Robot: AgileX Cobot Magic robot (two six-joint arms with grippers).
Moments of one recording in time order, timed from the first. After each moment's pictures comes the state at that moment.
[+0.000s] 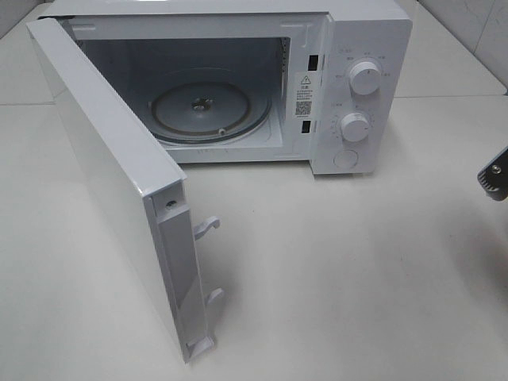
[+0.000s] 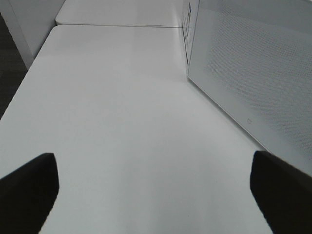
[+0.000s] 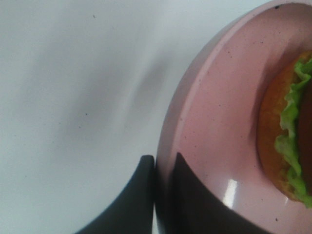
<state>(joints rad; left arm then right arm) 0.00 0.00 -0.52 -0.03 1.07 0.00 0.37 1.22 -0.47 -0.93 0.69 0.42</state>
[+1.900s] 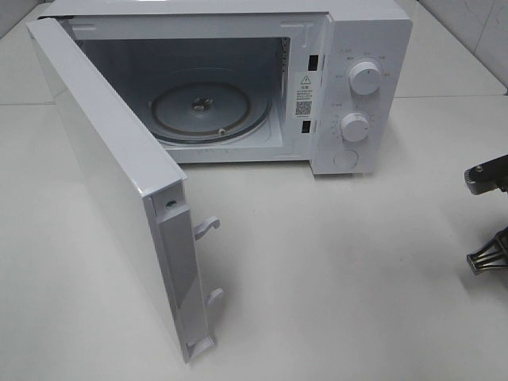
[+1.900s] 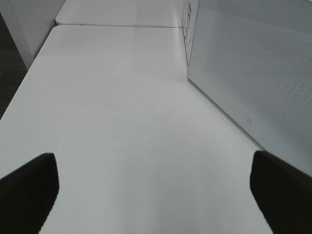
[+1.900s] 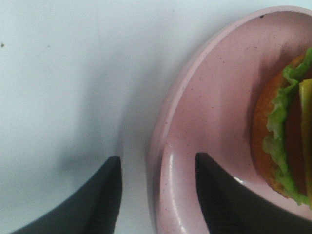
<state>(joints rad) 0.00 0.00 -0.52 -0.03 1.07 0.00 0.16 1.70 -0.55 -1.19 0.46 1.04</state>
